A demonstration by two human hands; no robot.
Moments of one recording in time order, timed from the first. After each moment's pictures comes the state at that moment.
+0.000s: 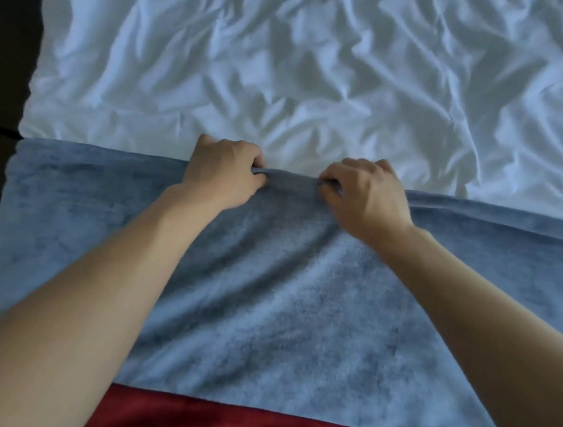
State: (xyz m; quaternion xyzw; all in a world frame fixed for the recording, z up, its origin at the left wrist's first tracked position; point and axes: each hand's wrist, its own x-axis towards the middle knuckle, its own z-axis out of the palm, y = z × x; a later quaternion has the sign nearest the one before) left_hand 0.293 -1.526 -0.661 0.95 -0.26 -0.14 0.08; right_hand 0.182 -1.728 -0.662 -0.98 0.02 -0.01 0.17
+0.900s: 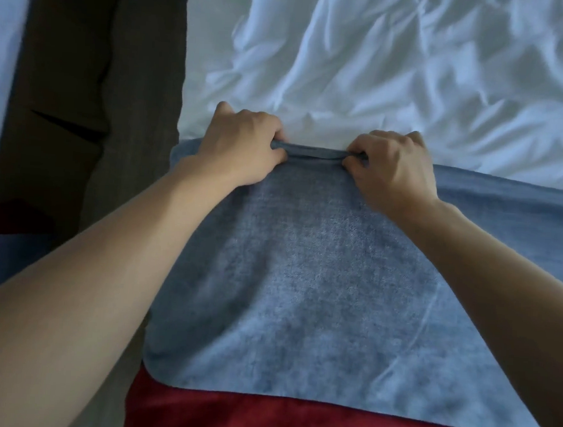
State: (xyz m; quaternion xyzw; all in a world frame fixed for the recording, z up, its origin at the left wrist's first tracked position) left_hand 0.434 -1.287 -0.671 0.93 -0.32 -0.14 0.12; right_hand 0.321 -1.486 -0.678 -0.98 0.09 -0.01 0.15
